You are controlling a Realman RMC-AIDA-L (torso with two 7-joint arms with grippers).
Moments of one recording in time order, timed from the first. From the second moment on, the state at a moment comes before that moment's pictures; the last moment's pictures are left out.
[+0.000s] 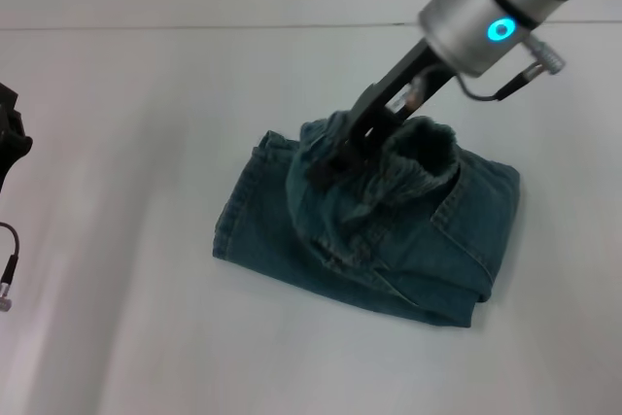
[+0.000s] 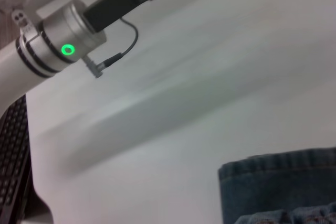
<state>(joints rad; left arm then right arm) -0.42 -2.16 -0.40 0.03 1.78 1.36 -0.71 1.17 2.04 -1.05 -0.69 -2.39 -1.63 2.23</state>
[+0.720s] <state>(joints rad) -0.41 -2.16 -0.40 0.02 1.78 1.35 -0.71 1.20 2.08 -1.11 -0.65 -2.36 -1.52 2.19</state>
